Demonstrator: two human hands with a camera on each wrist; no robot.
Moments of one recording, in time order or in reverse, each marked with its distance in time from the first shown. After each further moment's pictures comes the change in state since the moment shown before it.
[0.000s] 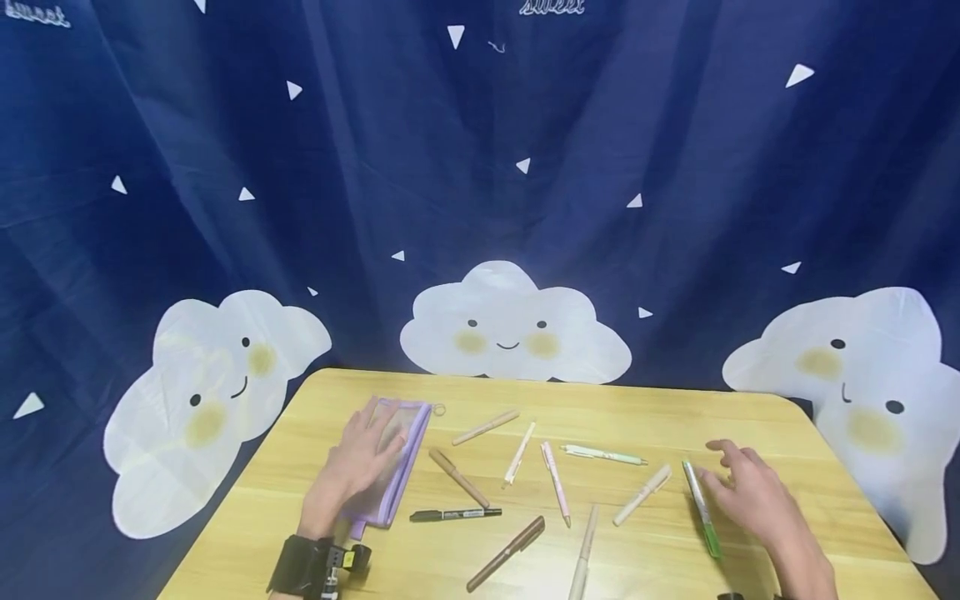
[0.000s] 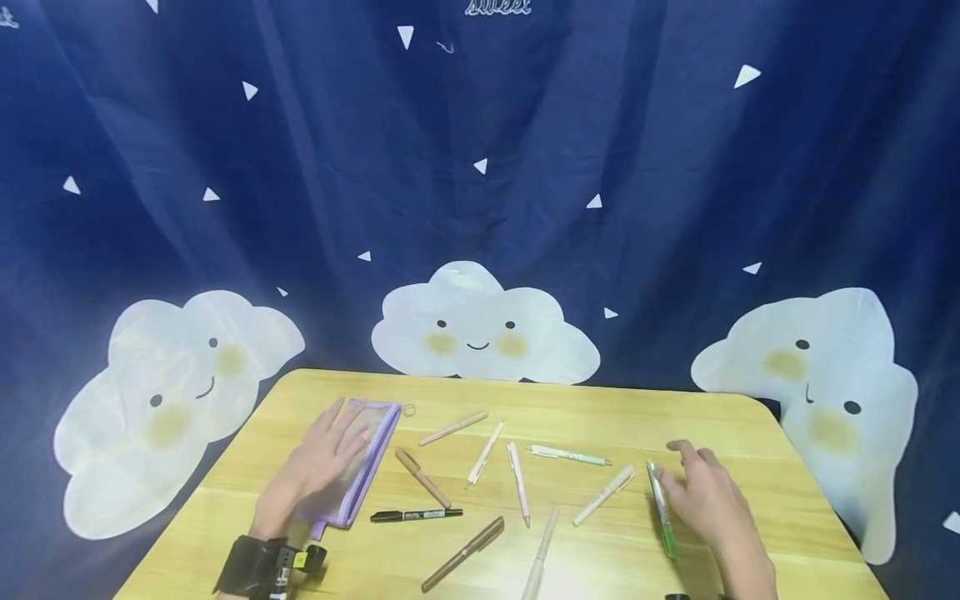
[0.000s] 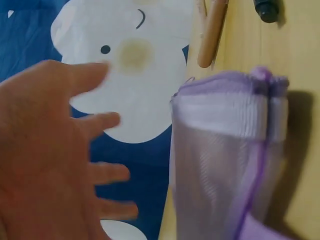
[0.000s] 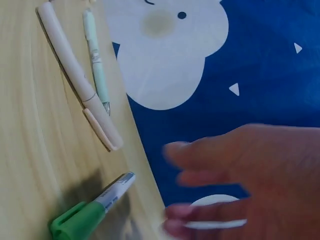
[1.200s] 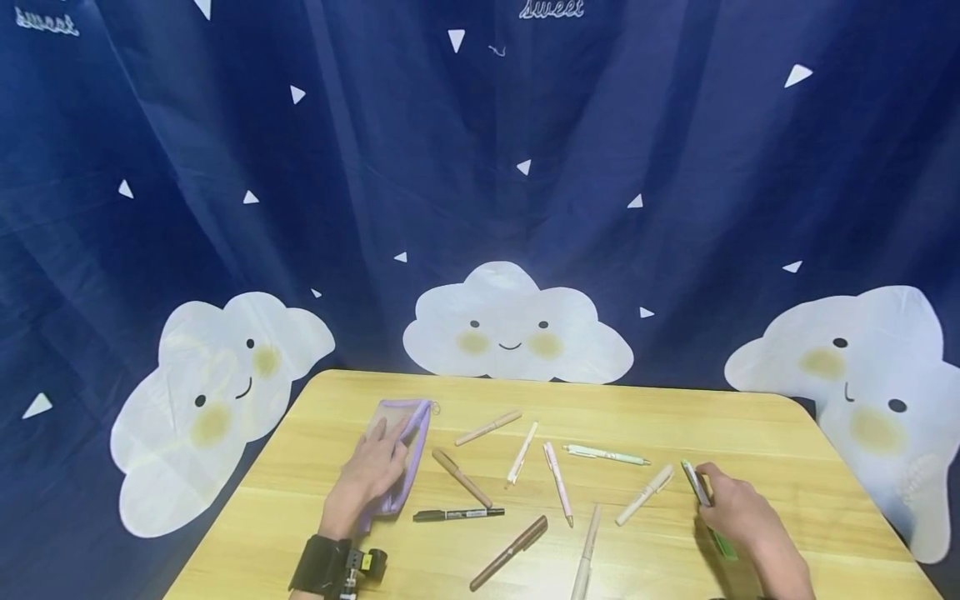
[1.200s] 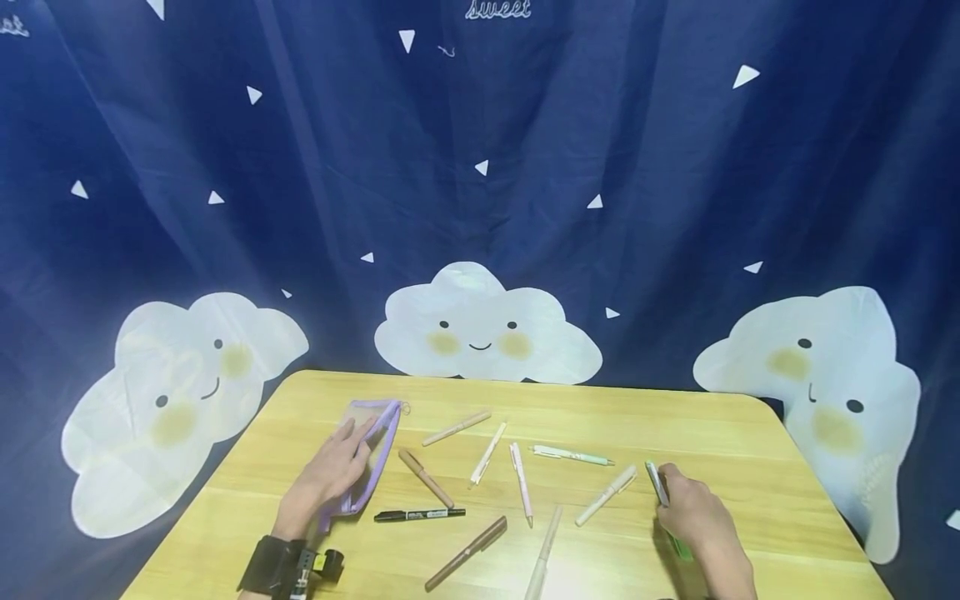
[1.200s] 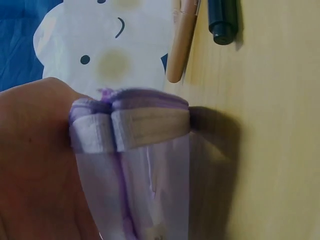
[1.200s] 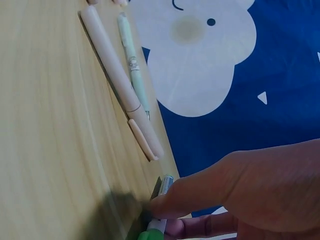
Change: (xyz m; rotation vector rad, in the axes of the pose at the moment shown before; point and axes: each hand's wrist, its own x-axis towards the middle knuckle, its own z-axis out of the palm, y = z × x) left_hand -0.001 0.005 0.023 -0.003 -0.026 -0.021; right_hand -0.002 -0.002 0.022 -0.022 -0.217 0.101
